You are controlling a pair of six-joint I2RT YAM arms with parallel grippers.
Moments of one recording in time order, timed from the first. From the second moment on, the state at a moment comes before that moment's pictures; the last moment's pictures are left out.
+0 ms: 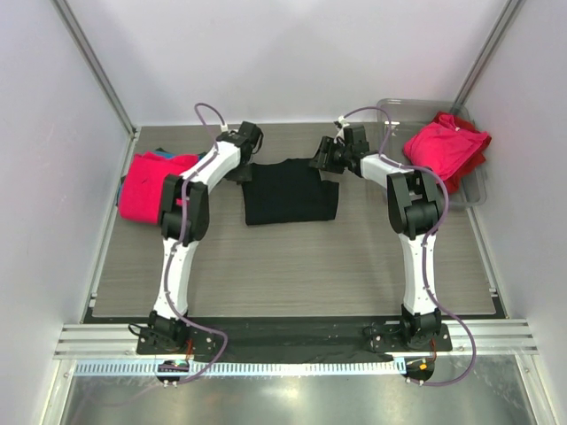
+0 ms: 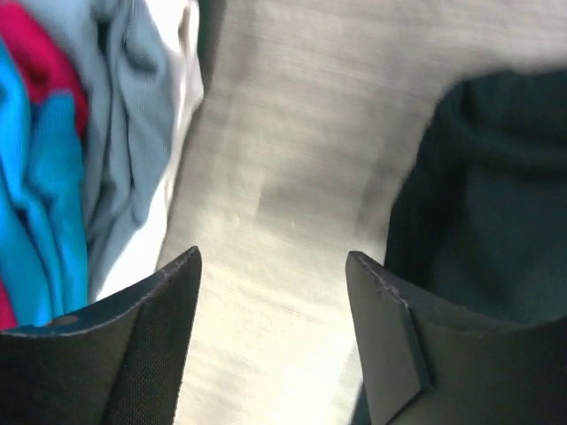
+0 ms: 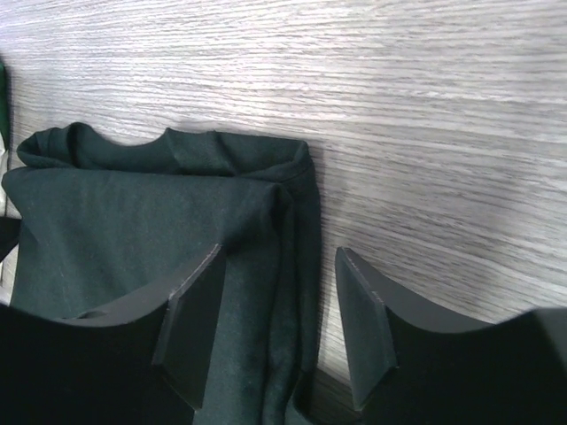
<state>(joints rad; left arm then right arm) -0.36 2.36 2.04 -0.92 -0.53 -0.42 0.23 2.30 1.66 -0.03 -0.37 0.43</state>
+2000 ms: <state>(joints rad) -0.25 1.34 1.21 -0.52 -0.01 -0.62 0.70 1.71 1.40 -0.17 -0.11 0.45</state>
